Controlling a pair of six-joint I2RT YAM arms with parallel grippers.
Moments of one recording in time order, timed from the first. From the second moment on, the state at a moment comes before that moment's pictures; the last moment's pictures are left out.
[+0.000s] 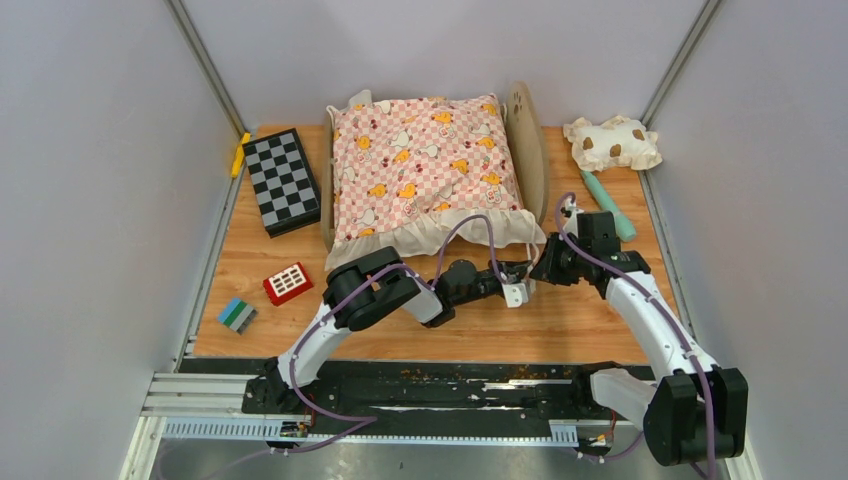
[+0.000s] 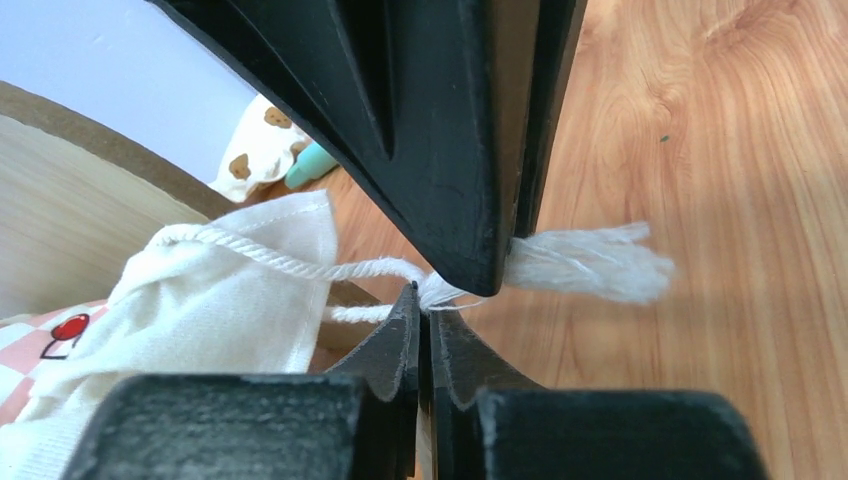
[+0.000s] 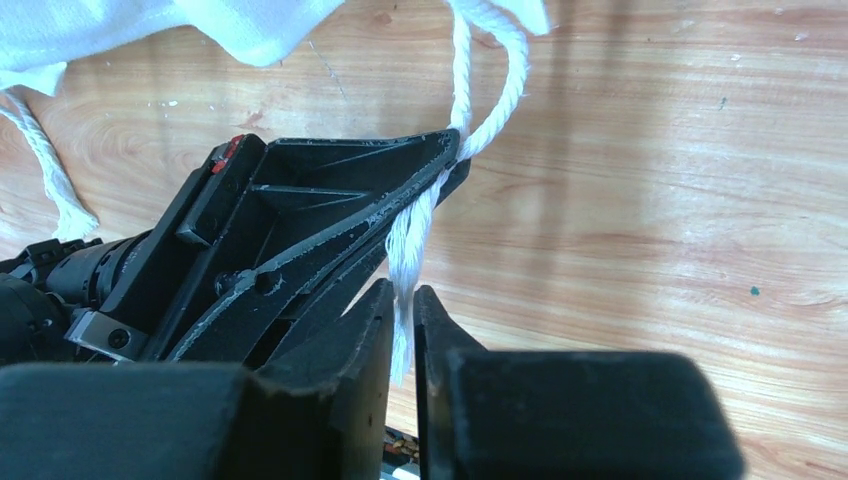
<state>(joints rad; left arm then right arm) -1.07 2.30 1.09 1.28 0.21 0.66 0.13 1.08 0.74 -0.59 -0.32 0.32</state>
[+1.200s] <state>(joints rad) -1.01 2.17 1.18 0.84 0.29 0.20 0.02 1.30 0.70 -0.21 -0.28 0.51</state>
